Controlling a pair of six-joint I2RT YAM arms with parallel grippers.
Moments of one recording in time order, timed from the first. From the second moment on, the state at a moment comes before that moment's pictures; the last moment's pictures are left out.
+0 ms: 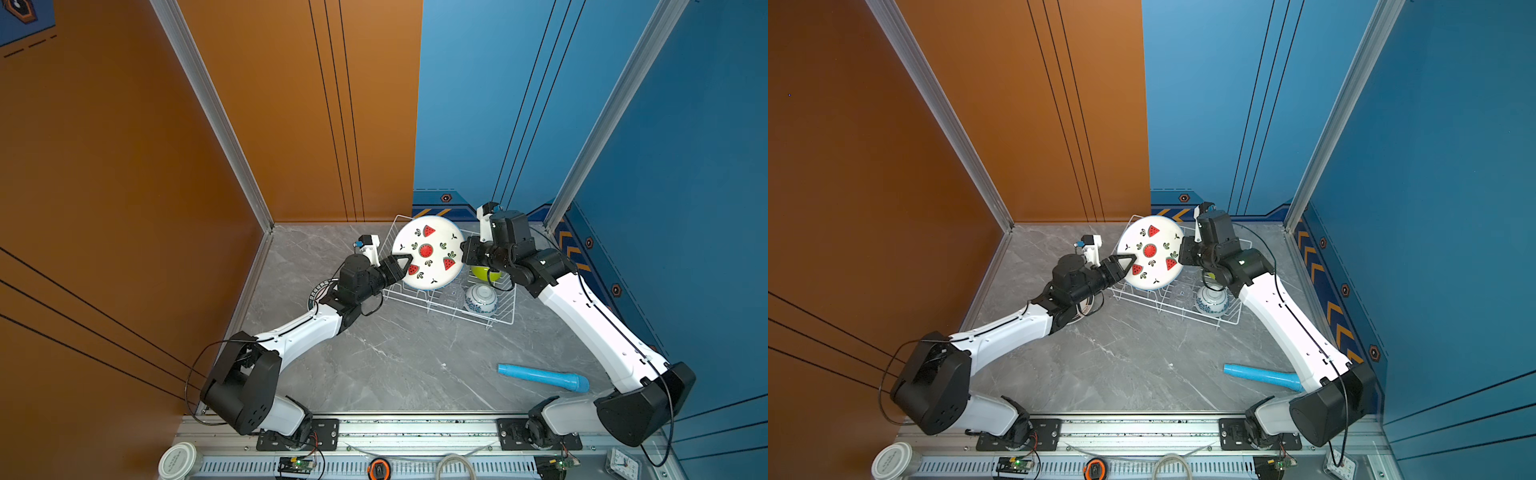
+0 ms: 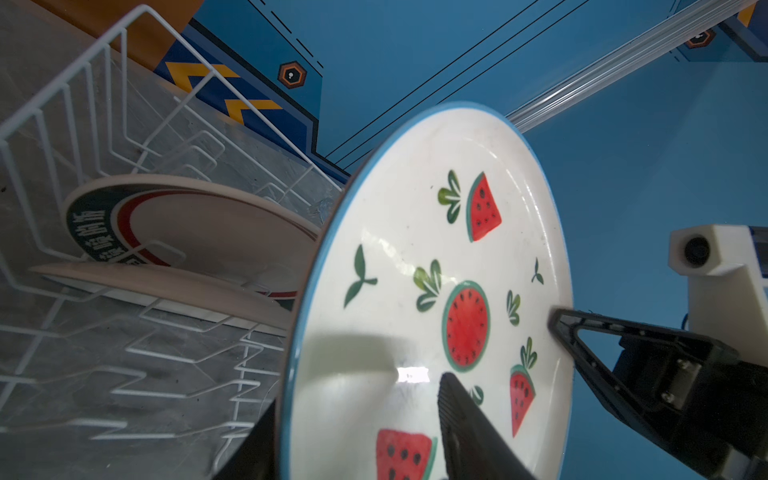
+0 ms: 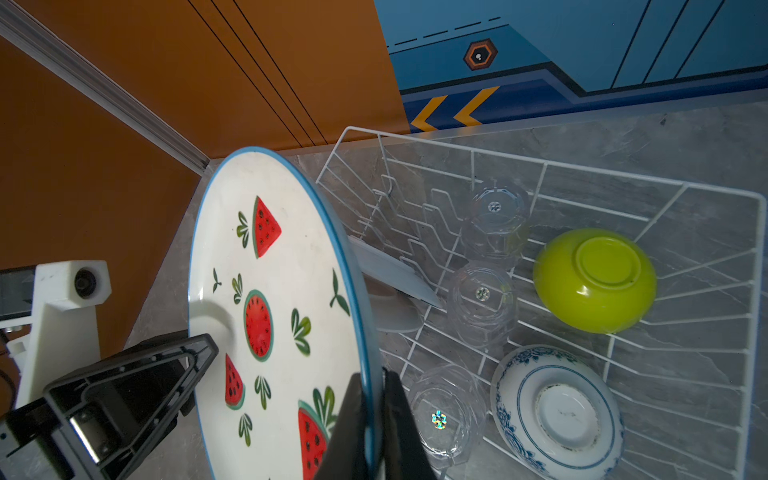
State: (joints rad) left arm -0.54 1.46 0.87 0.45 0.24 -0.97; right arm 0.46 1.39 1.47 -0.67 0.02 0.45
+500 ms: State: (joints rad) left arm -0.51 1.43 0.88 0.51 0.29 -1.00; right arm 0.43 1.40 1.43 -0.67 0.03 0.47
